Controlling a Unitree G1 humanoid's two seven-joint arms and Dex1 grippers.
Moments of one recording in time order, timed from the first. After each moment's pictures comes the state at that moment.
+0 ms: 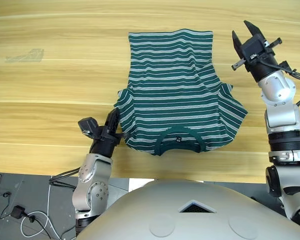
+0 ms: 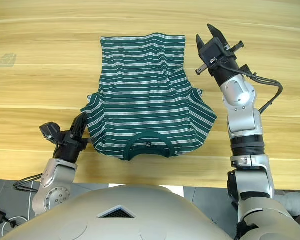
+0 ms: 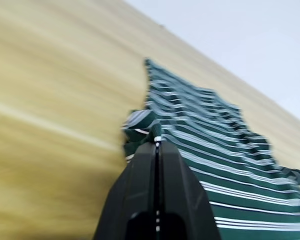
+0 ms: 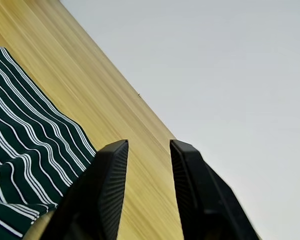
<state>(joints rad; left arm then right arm) 0.62 0.10 0.02 -0.50 -0.62 0.24 -0.26 -0.29 -0.48 0.09 0.24 -0.26 -0.24 0.26</state>
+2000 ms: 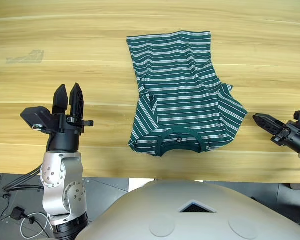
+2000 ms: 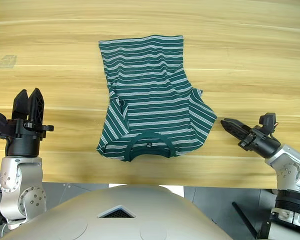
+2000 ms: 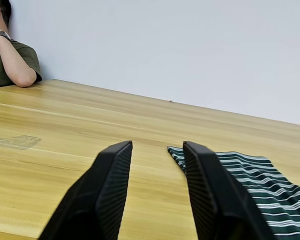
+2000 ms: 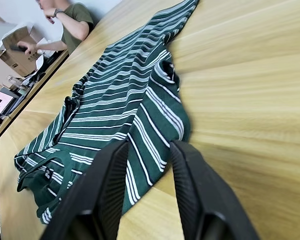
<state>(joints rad) 0.57 0.19 0.25 -0.63 -0.54 0.11 -0.21 0.27 -0.70 -0.34 0.17 0.72 0.56 1.10</state>
